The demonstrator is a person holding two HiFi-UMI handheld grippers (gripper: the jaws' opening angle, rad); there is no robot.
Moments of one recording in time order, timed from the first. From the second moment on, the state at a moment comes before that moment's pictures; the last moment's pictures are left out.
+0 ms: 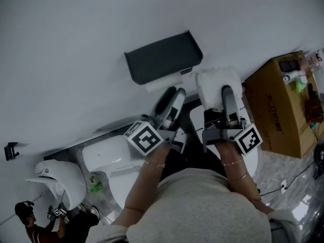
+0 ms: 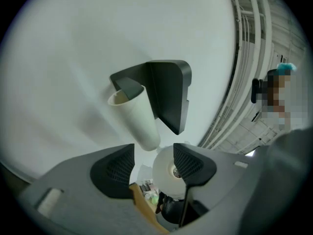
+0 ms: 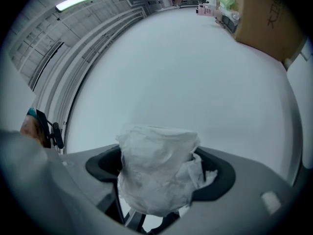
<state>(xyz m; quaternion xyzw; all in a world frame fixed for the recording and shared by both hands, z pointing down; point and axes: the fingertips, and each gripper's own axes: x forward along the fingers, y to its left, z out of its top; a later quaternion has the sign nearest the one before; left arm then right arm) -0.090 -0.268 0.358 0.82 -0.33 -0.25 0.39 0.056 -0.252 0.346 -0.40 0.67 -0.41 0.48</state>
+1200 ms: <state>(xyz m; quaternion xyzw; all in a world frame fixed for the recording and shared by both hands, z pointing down) -0.072 -0.321 0.358 0.78 -0.36 -0.33 0.38 0.091 -0.311 0.369 -0.39 0.67 -0.44 0.46</state>
